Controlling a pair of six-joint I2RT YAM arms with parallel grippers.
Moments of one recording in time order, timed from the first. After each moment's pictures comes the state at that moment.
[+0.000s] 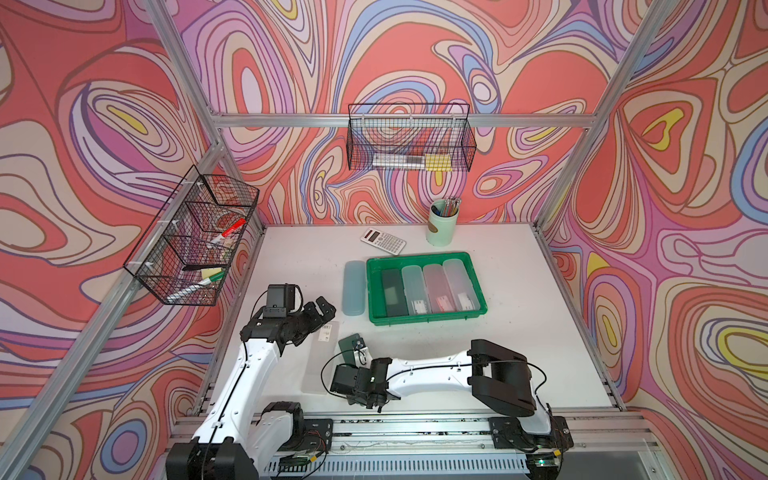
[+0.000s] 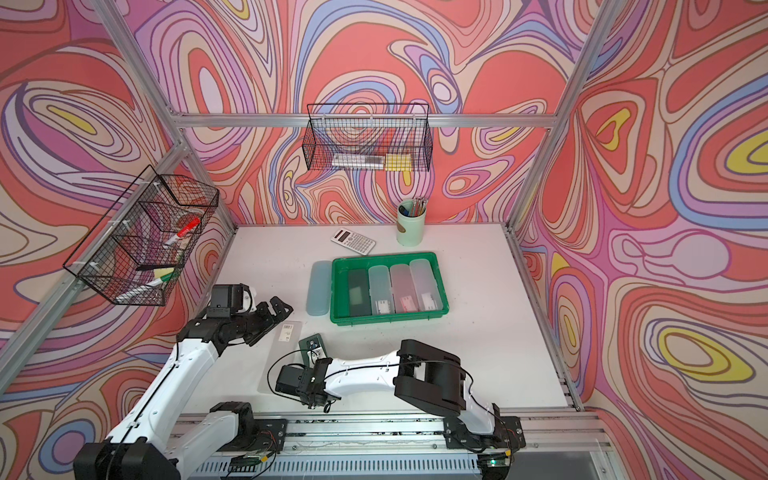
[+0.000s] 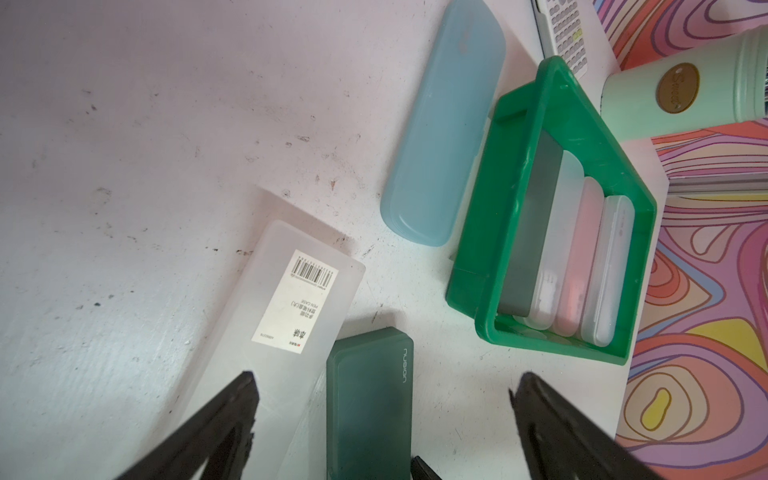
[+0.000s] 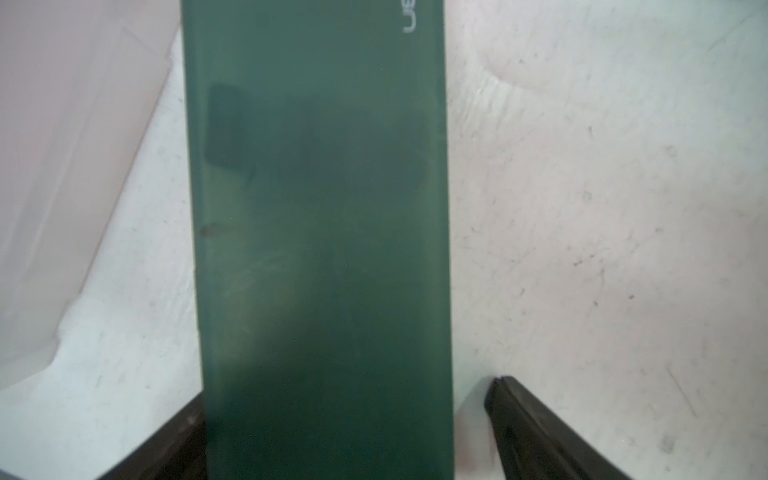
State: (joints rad) left arm 0.00 1.00 0.72 -0.68 0.31 -0.65; right arm 1.38 2.09 1.46 -0.69 0.34 0.95
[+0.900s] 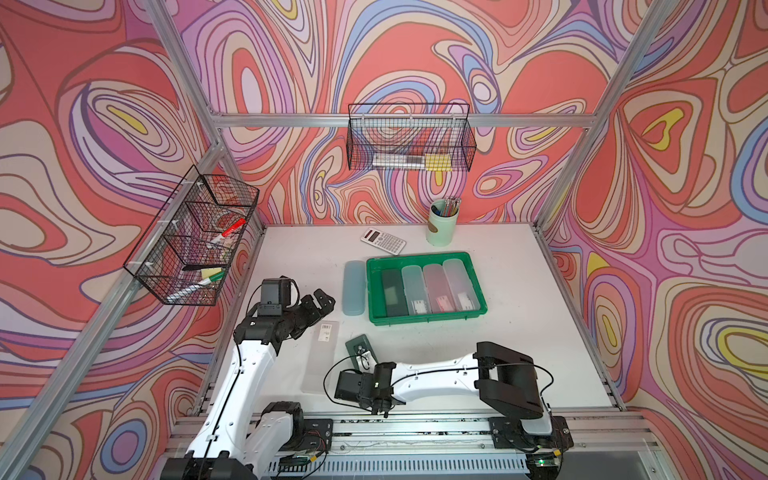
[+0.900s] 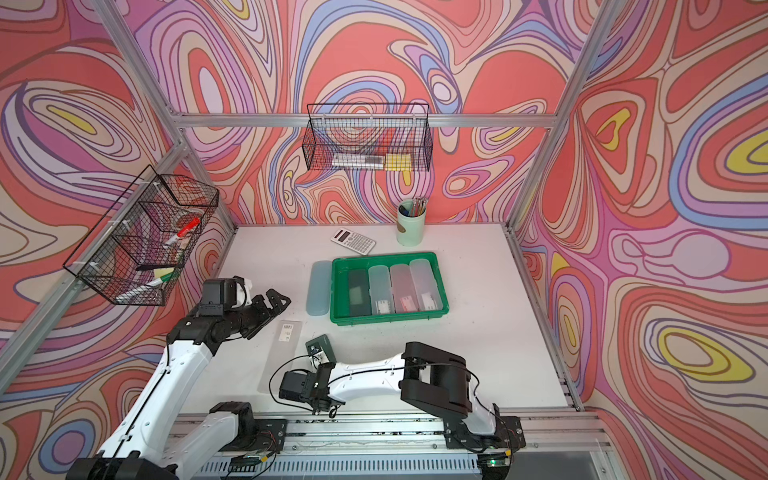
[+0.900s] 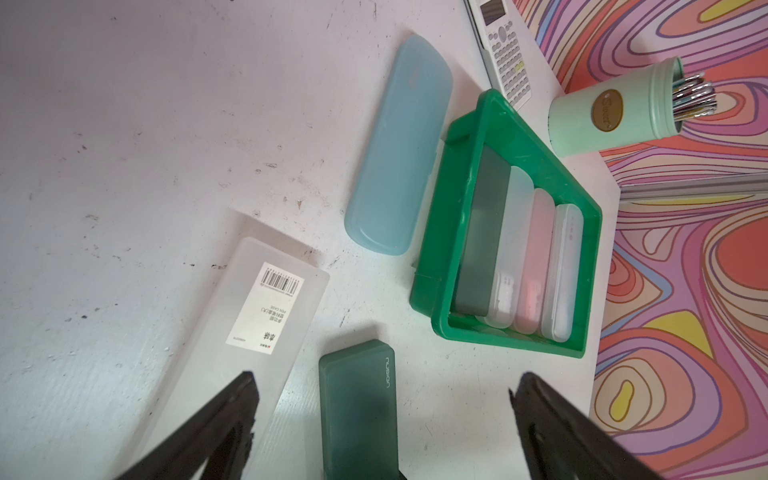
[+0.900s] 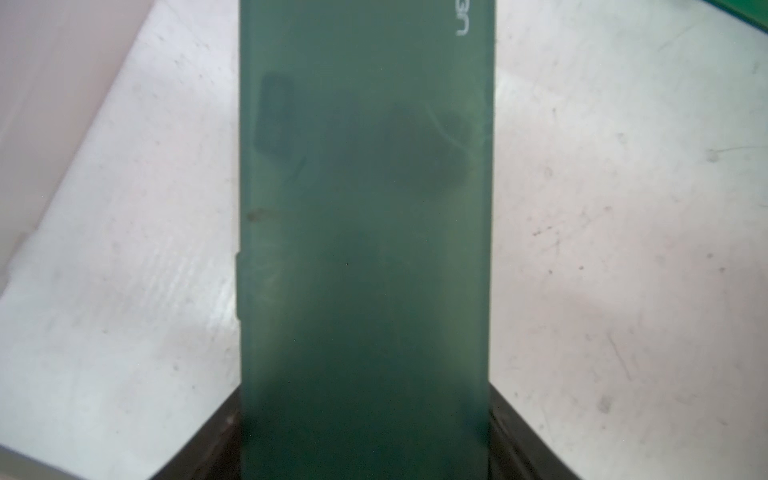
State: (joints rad) left arm 0.00 0.95 0.82 -0.72 0.33 -0.66; right arm 1.41 2.03 1.39 -0.73 0.38 0.90
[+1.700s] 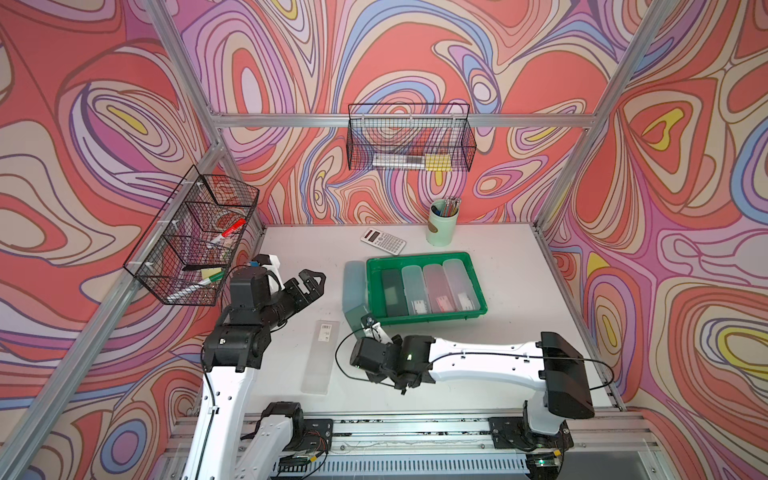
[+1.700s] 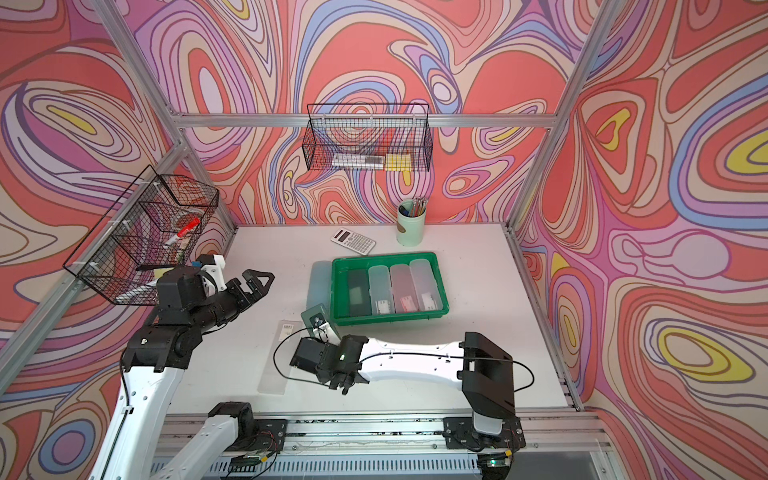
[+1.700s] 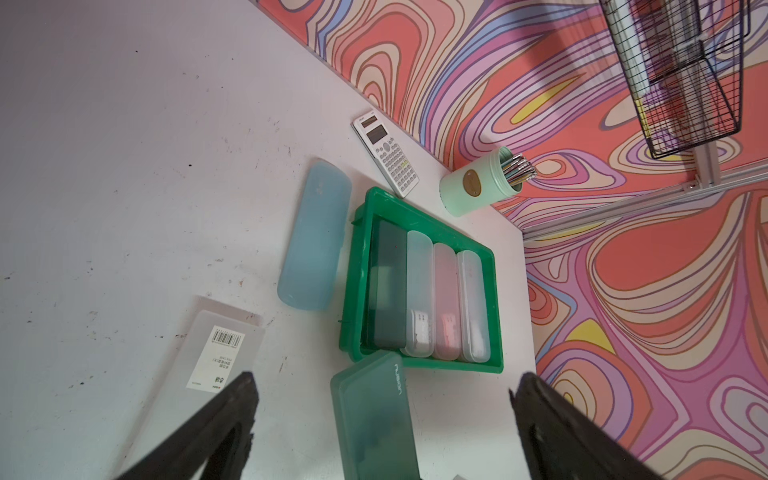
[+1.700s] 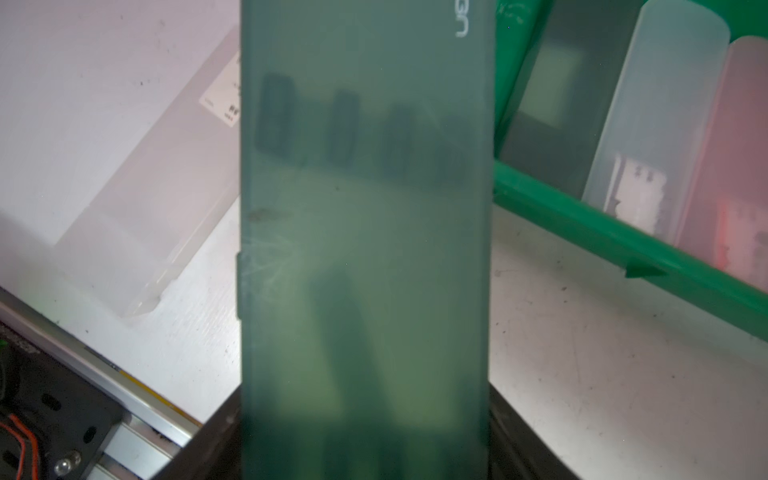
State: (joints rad) left arm 0.00 0.84 1.07 -0.81 0.32 -0.67; right arm 1.28 1.74 1.40 -0.77 0.42 0.65
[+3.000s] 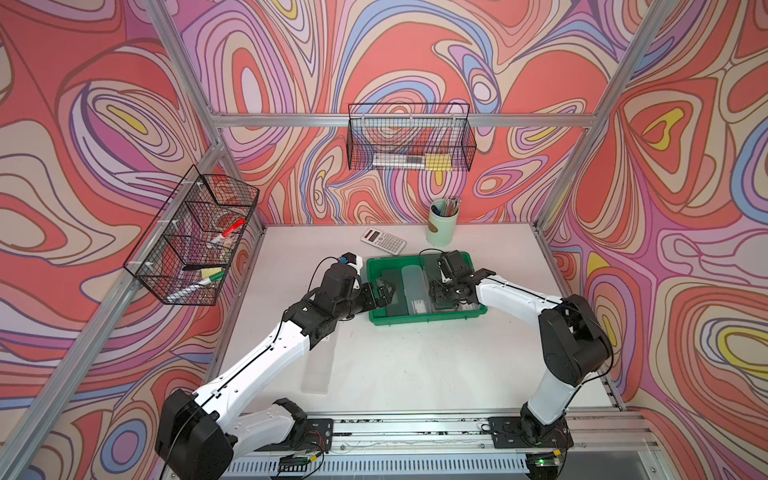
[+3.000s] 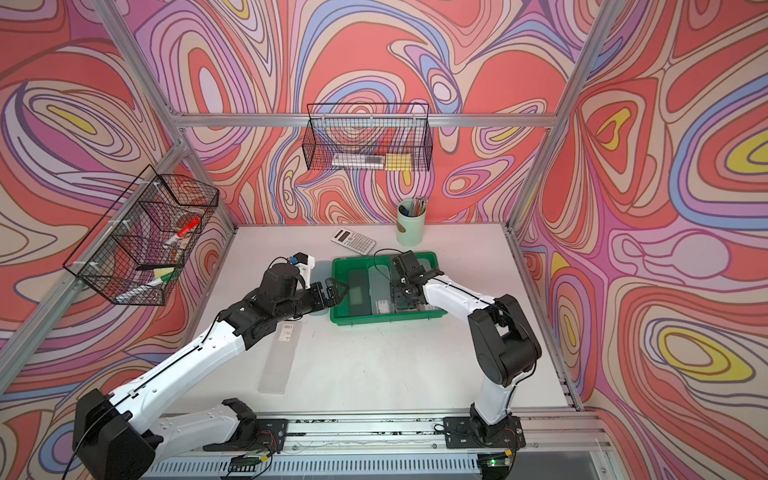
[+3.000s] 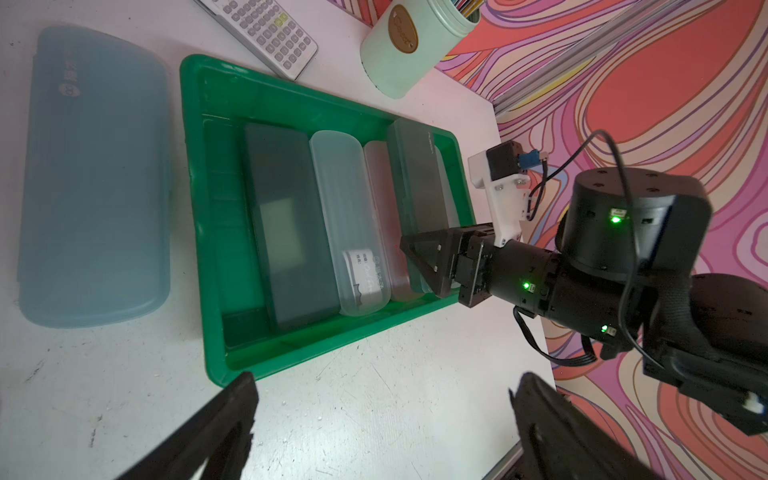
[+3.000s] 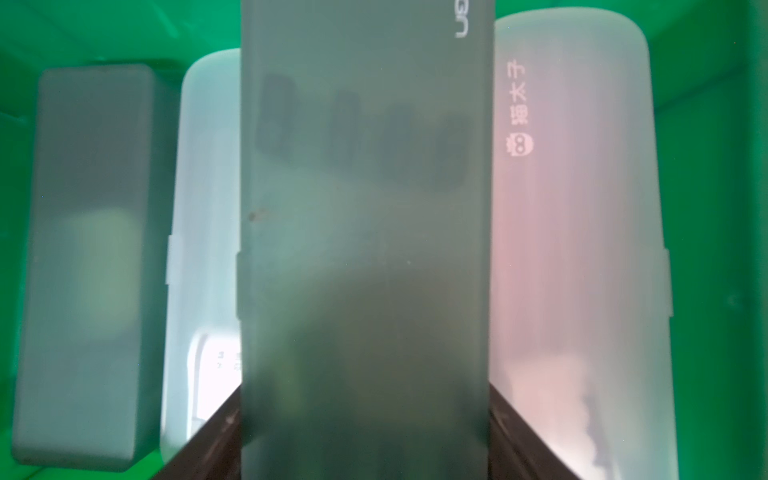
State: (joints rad) left arm -0.56 1.16 0.93 -0.34 0.15 -0.76; right arm 0.48 1.76 1.18 -0.46 0.12 0.33
